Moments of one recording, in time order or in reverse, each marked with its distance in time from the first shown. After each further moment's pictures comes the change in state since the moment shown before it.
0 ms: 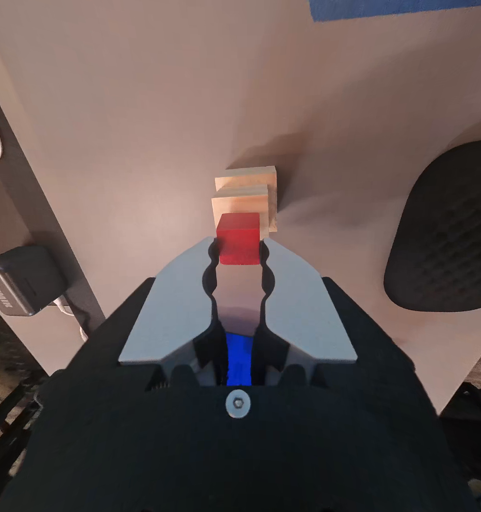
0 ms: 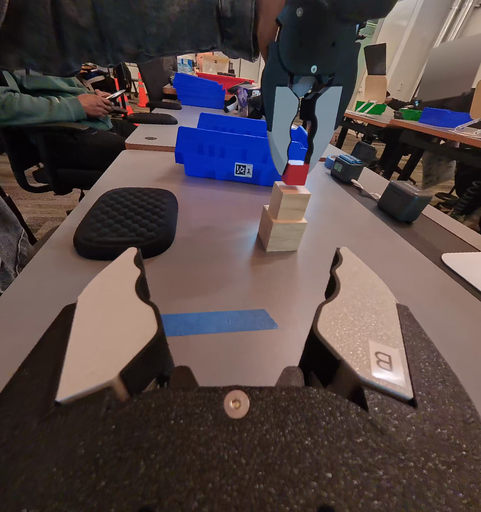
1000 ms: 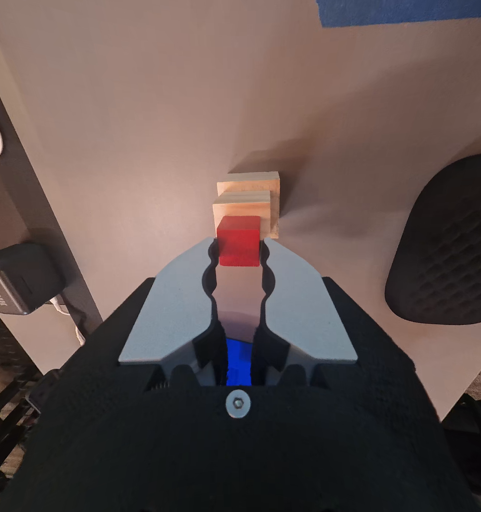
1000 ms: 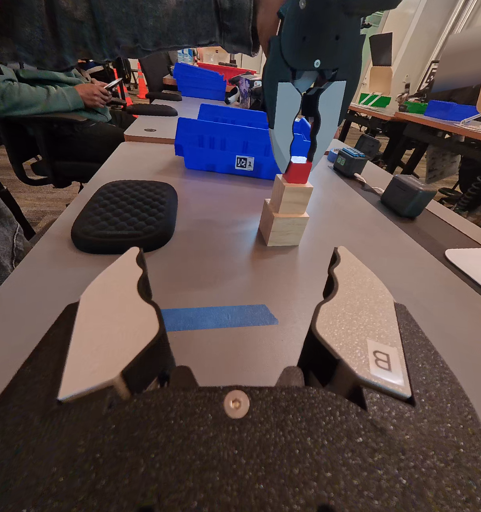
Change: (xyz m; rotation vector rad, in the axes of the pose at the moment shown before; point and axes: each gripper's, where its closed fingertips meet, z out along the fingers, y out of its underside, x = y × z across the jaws) left arm -0.001 -0.003 0.006 0.007 -0.018 -0.027; right arm 0.000 0.005 0.001 -0.024 -0.006 -0.004
